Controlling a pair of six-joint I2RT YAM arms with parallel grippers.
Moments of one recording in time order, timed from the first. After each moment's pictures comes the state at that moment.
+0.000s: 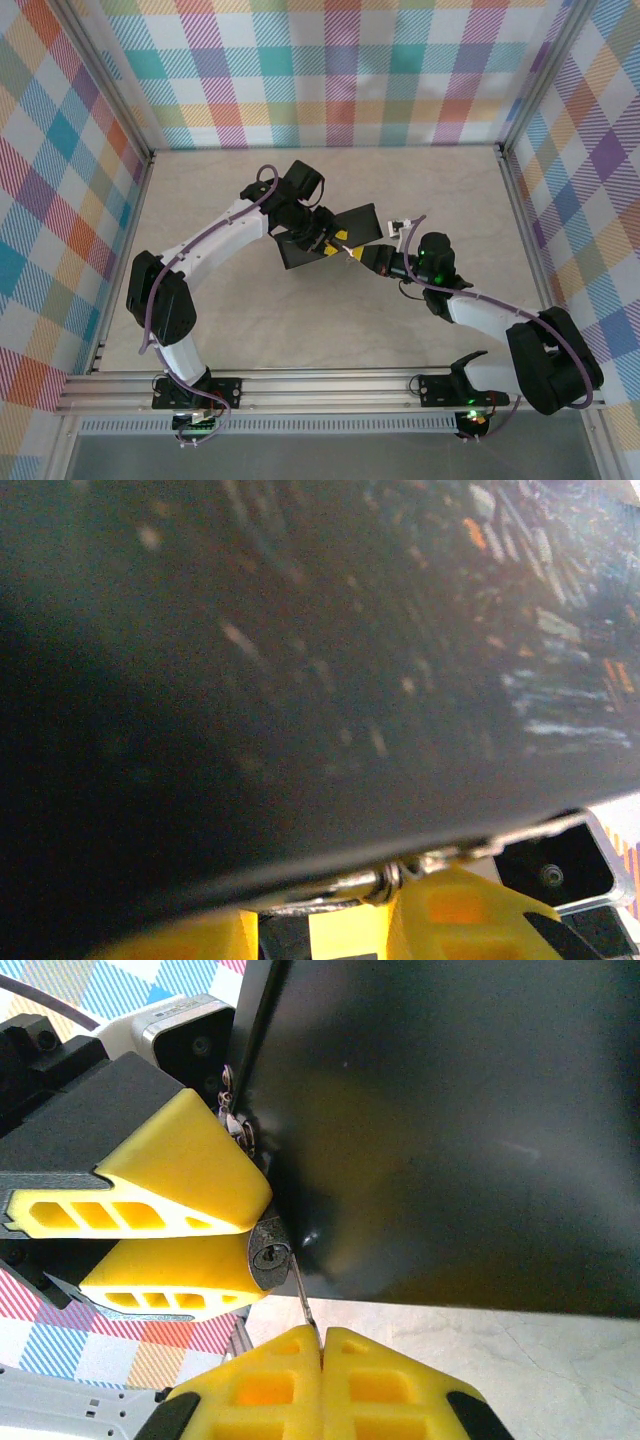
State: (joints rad) left arm -0.65 1.74 1.58 -0.87 0.48 -1.44; right arm 0.44 1.25 0.42 0.63 -0.69 0.94
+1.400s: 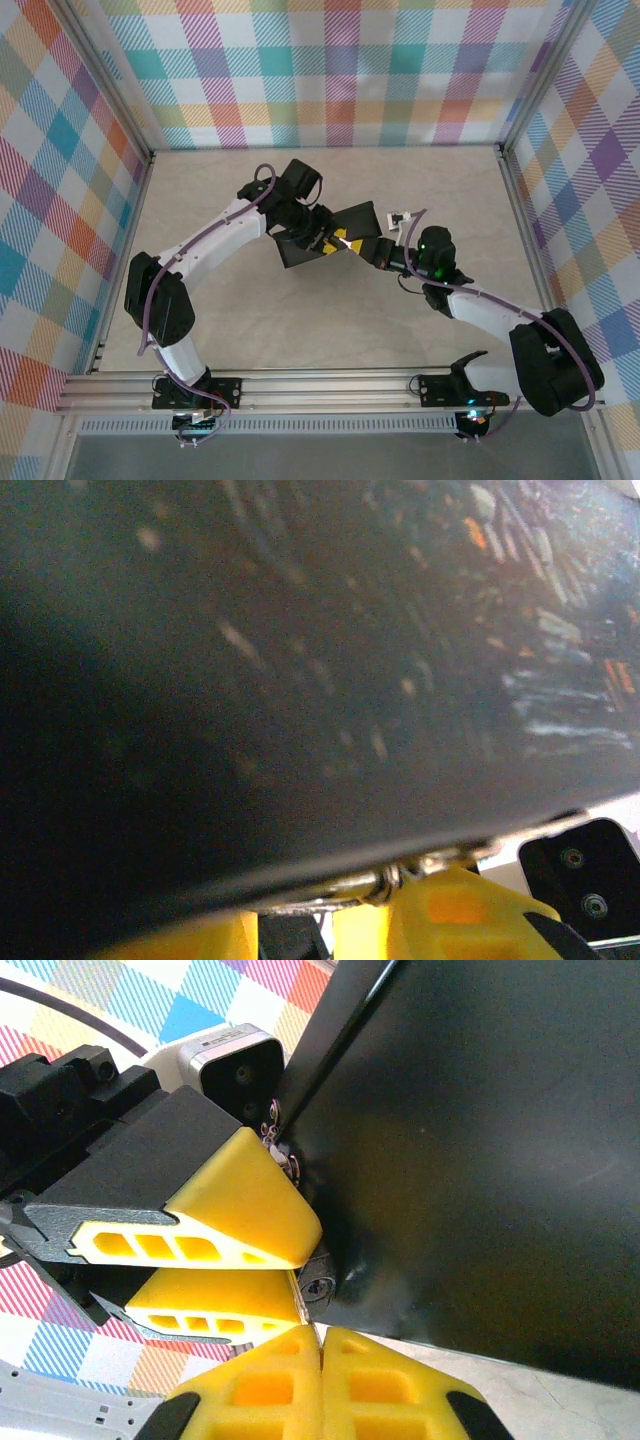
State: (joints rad) left arm -0.64 1.73 1.58 -0.87 0.49 -1.44; right arm 0.44 1.25 0.48 0.60 -0.69 0.92
